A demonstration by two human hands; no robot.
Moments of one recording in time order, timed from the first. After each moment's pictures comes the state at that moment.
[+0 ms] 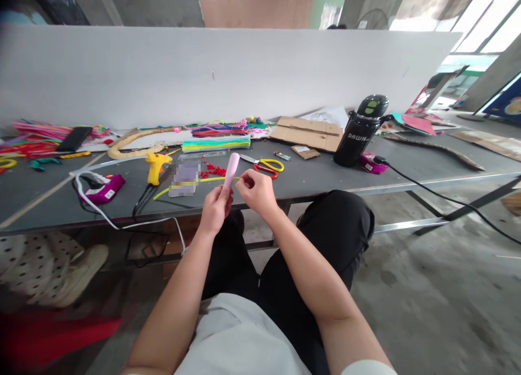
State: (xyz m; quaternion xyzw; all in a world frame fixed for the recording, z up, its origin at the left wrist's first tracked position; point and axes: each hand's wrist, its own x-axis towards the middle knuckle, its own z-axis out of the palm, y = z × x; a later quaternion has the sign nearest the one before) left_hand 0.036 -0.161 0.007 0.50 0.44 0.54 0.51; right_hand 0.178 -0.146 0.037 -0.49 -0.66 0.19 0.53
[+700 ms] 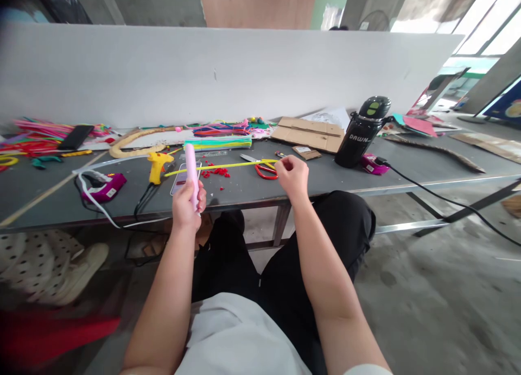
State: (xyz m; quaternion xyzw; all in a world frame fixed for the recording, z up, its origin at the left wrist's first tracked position) left_hand -0.016 -0.149 0.018 0.39 0.39 0.67 0.50; right_hand 0.251 -0.117 0.046 -0.57 -0.53 0.13 0.61
